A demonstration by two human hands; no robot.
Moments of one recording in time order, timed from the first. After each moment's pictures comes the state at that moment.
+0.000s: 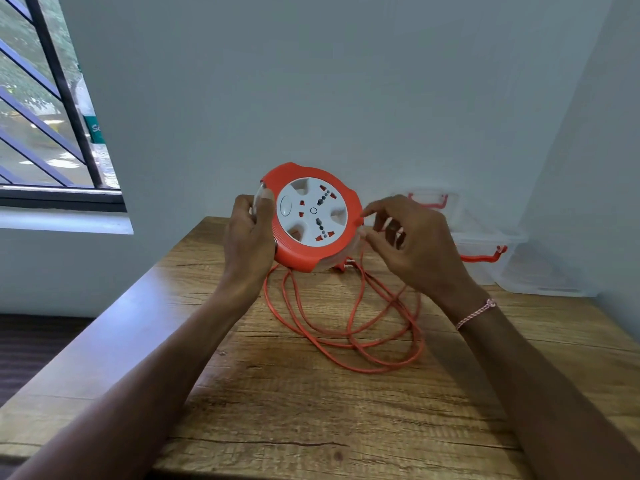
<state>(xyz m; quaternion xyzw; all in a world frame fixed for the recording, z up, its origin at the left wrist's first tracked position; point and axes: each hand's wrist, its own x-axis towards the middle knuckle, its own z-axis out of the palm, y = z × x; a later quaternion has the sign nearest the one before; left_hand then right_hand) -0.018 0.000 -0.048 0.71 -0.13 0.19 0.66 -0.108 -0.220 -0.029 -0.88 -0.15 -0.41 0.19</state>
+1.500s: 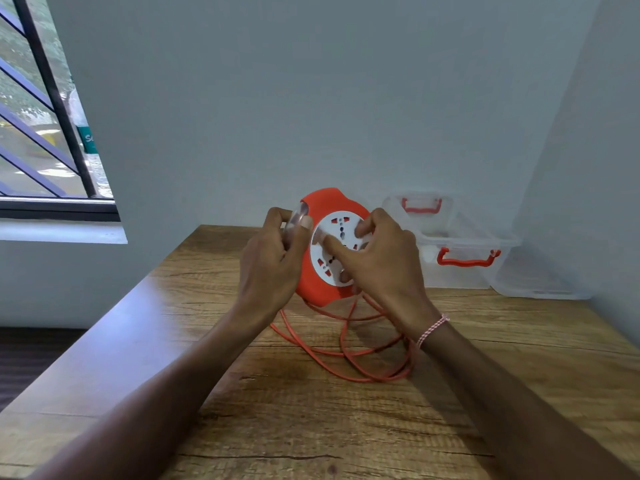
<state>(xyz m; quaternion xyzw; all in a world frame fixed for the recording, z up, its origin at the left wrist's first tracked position) -0.036 -0.021 -0.058 0.77 -0.25 0.25 0.54 -0.110 -0.168 -0.032 -0.86 0.08 -0.34 0.38</state>
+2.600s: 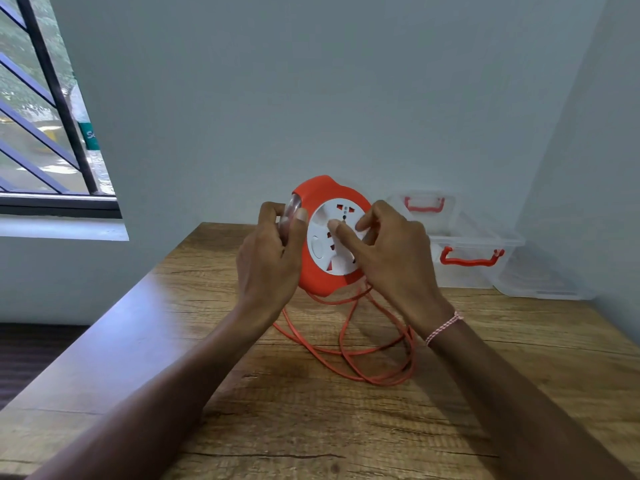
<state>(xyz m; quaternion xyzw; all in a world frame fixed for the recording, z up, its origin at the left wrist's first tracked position) -0.040 -0.021 -0.058 0.77 -0.21 0.31 0.52 -0.109 -0.175 -0.027 -0.87 0.05 -0.40 0.28</state>
